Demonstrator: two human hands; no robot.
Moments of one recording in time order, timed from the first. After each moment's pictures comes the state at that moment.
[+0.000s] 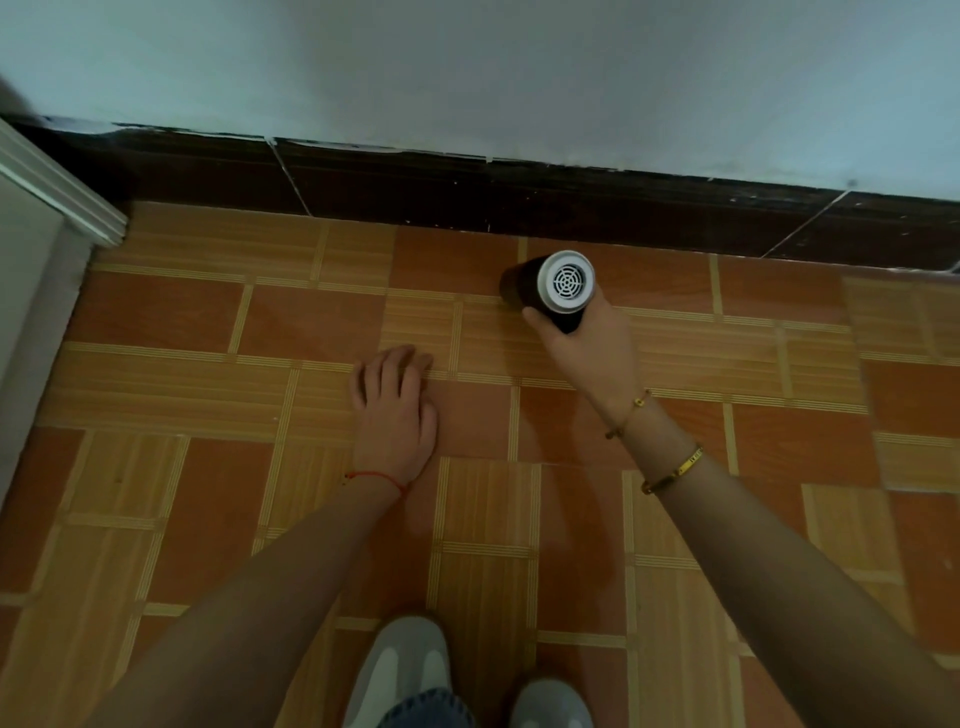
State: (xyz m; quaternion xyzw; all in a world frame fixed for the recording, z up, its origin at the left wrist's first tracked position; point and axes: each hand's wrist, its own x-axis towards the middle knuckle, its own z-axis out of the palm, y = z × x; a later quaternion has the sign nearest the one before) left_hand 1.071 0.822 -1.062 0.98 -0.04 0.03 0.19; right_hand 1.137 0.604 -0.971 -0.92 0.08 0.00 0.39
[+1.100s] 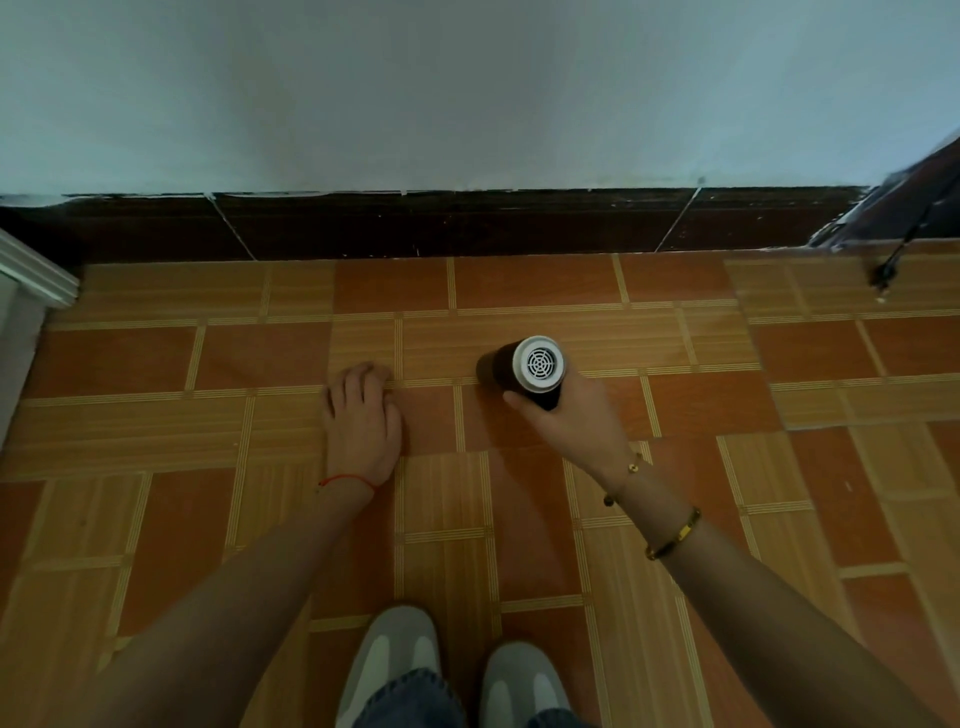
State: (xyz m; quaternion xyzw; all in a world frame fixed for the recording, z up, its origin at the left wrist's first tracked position) left_hand 1.065 0.801 -1.046 0.98 -0.03 0.02 0.20; right_hand 1.036 0.558 -0.952 -0.90 0.11 0.07 0.42
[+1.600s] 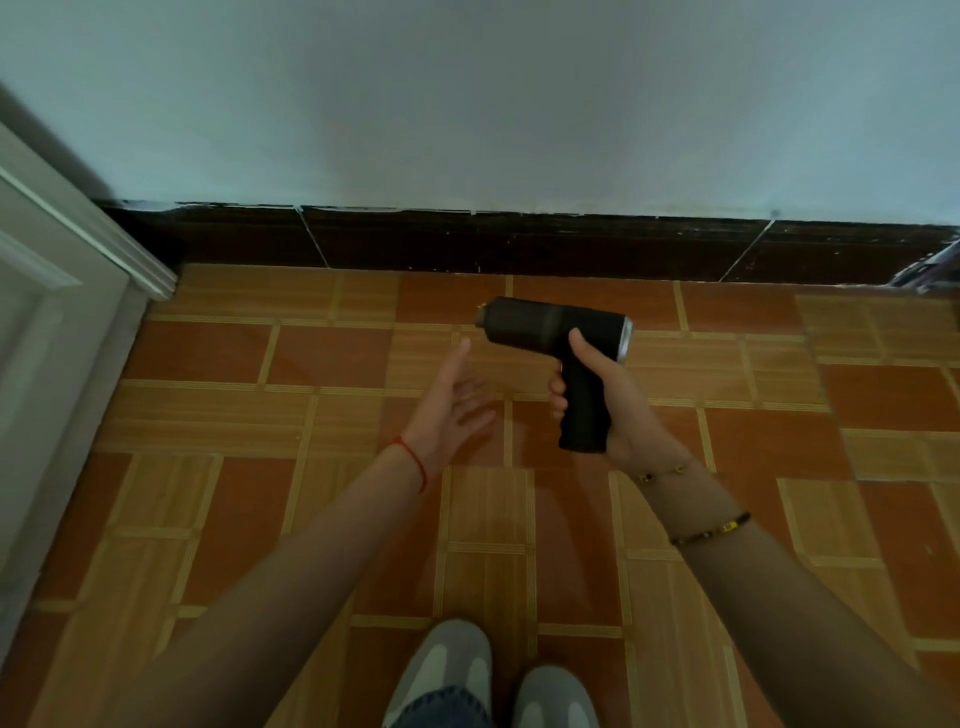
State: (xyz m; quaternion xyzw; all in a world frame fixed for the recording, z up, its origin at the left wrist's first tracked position) left_hand 1.083 0.765 -0.958 0.53 0.27 -0.25 0.76; right_hand 1.068 0.582 -0.919 -0.48 0.22 0.23 0.82
